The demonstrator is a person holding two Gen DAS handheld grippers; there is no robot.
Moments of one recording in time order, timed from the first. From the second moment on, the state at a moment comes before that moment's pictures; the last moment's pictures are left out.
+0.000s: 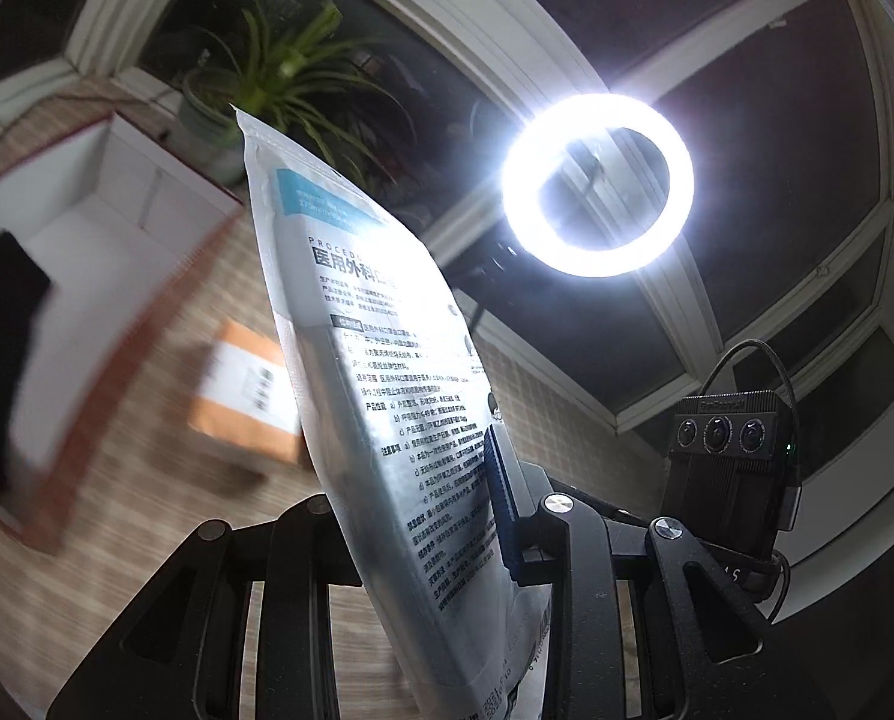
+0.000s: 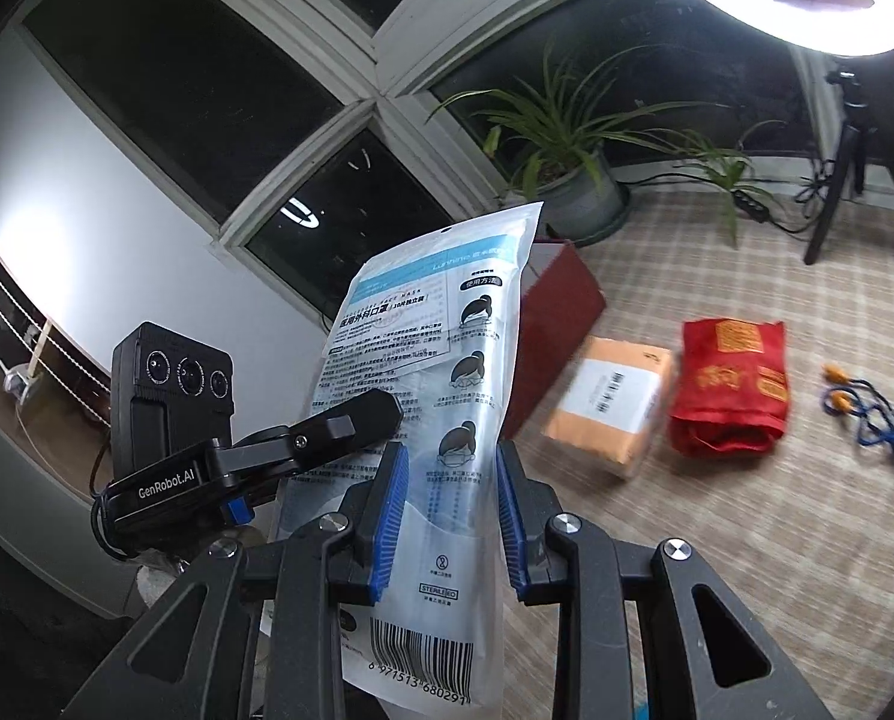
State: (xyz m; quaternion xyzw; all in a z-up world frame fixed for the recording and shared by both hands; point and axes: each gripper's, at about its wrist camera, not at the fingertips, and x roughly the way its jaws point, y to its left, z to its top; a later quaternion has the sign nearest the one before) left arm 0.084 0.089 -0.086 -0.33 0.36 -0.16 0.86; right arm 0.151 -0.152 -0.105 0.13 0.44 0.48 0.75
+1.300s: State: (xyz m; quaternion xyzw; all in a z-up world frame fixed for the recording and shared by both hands) left arm 0.168 0.245 -0.103 -0.15 0.45 -0.13 0.87; right arm 0.190 0.070 -0.155 0.19 0.47 0.42 0.75
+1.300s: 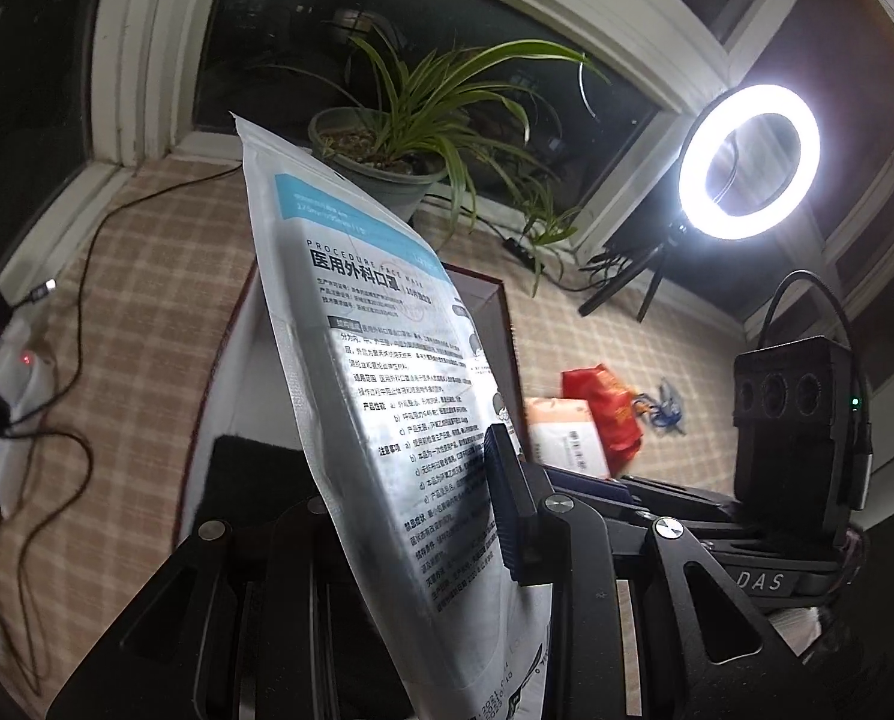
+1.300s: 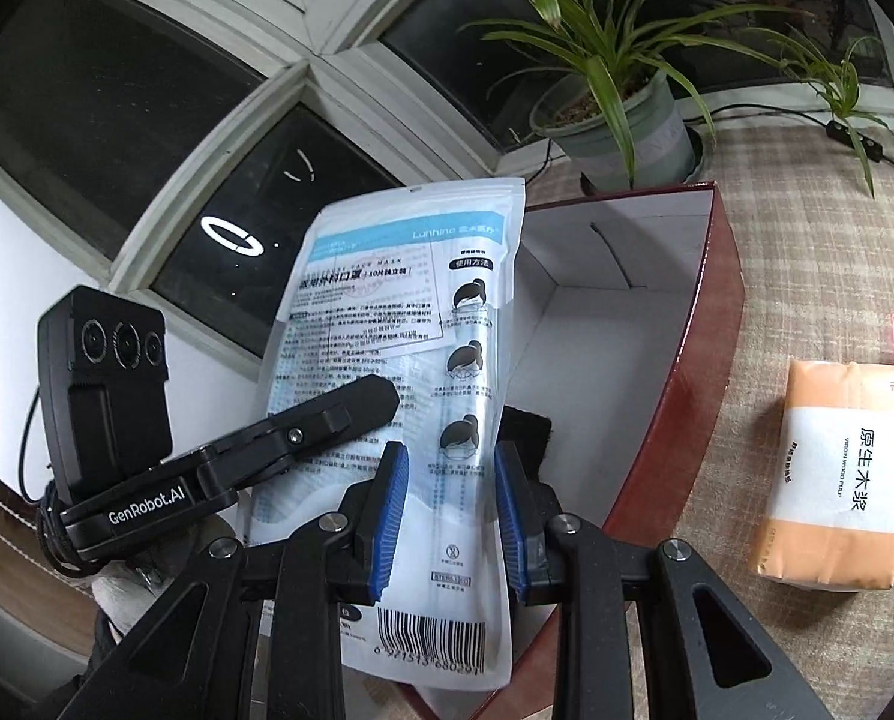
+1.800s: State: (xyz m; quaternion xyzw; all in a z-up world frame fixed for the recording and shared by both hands) left arm 0.182 0.247 -0.107 -0.10 0.47 -0.10 0.87; right arm 0.183 0.075 -0.159 0.15 0.47 0.41 0.76
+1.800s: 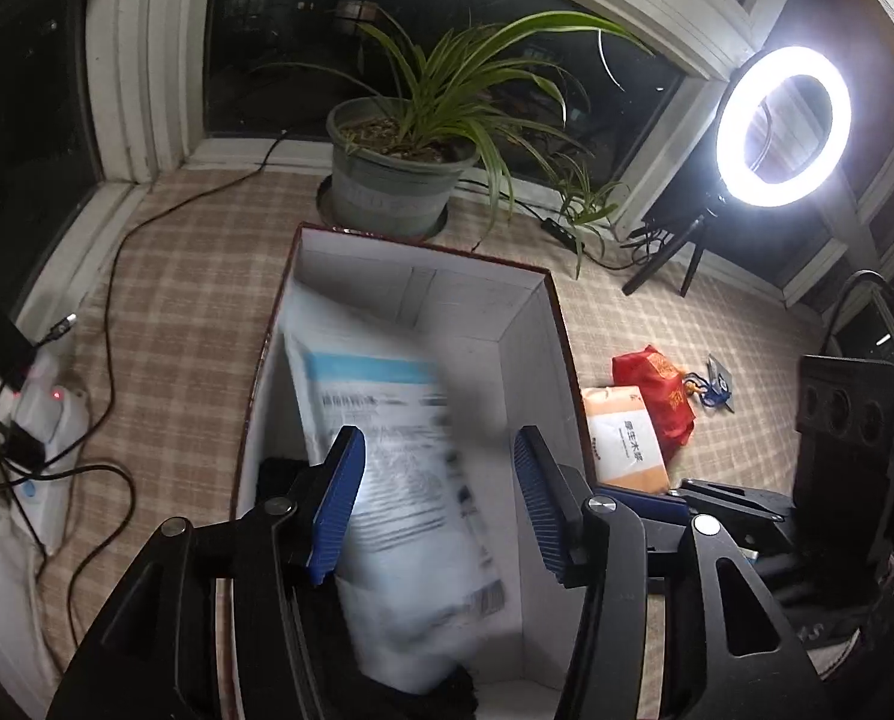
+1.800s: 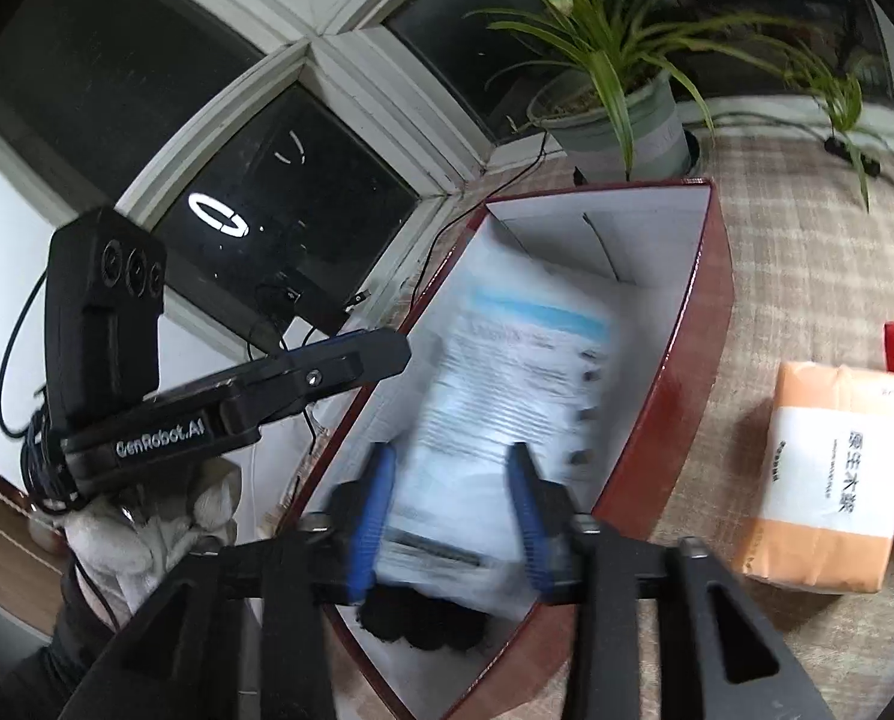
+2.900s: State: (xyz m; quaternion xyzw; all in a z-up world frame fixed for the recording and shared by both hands) left arm 0.140 0.151 -0.082 -0.15 0.42 -0.16 0.88; right arm 0.140 -0.135 -0.135 0.14 0.41 0.32 0.84
